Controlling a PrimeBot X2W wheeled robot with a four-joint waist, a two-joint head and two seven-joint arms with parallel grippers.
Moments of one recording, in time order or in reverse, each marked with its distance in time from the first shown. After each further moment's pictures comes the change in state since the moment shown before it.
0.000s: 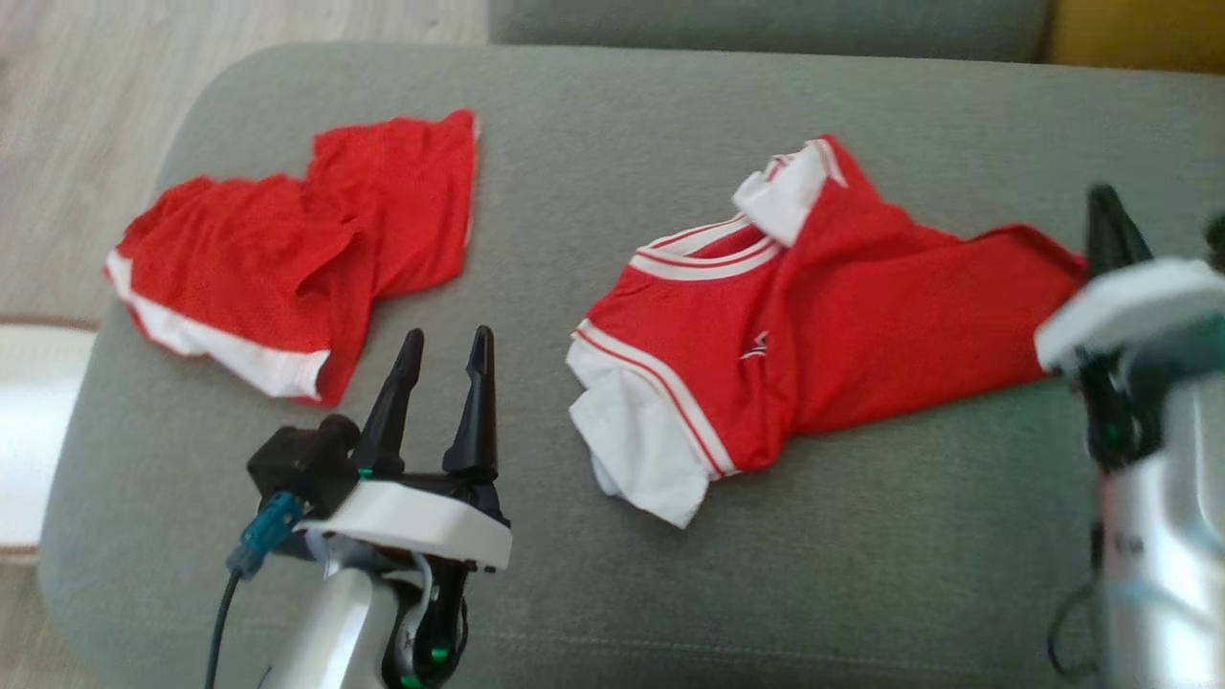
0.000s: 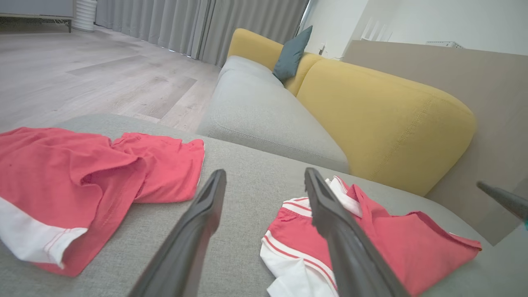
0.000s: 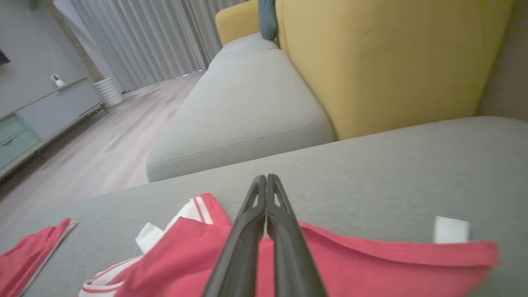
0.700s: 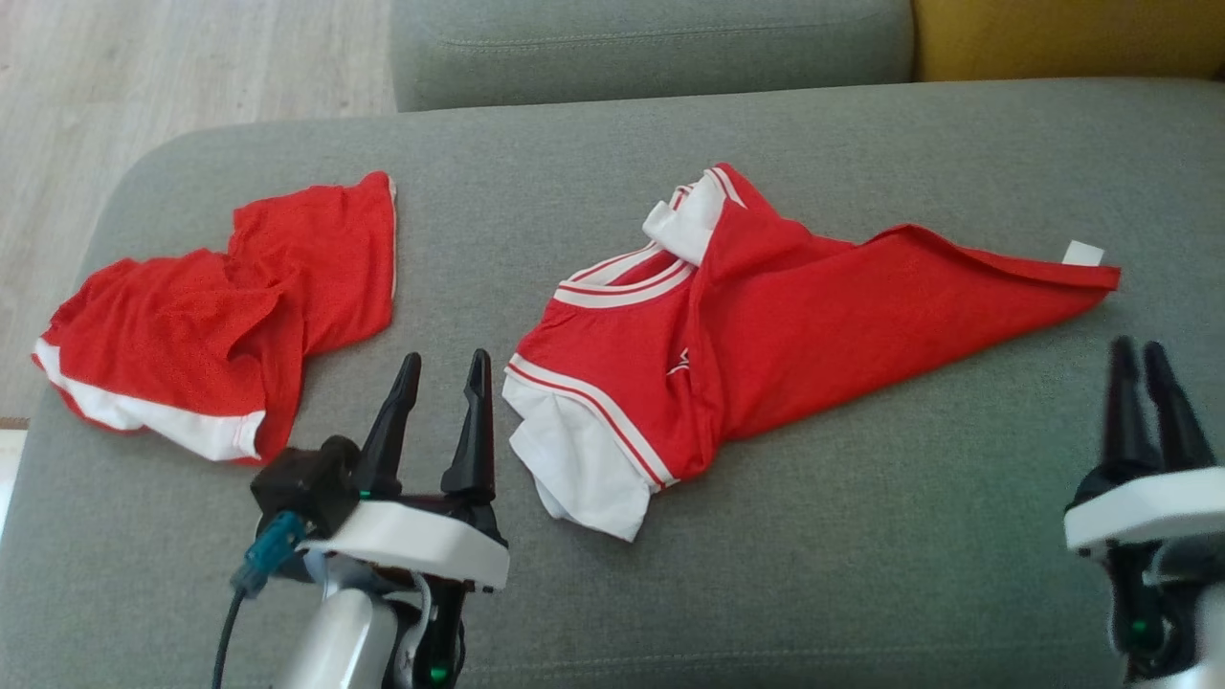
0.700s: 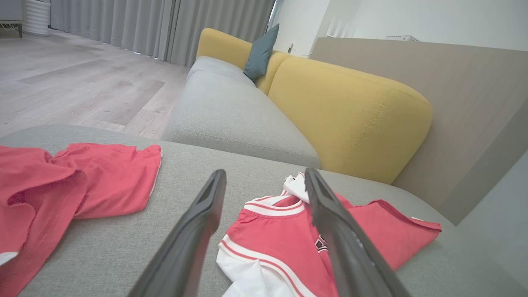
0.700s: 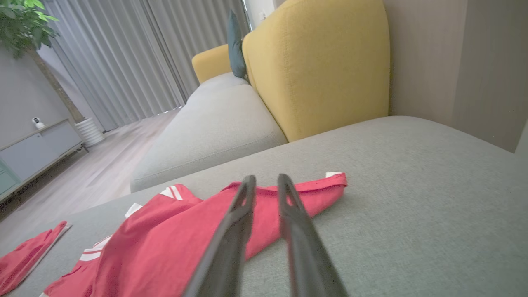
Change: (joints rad) left arm 0.036 0.000 0.007 0.001 0.013 0.002 0.000; right arm 0.446 0.014 0.018 -0.402 0.148 0.000 -0.053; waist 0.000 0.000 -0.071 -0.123
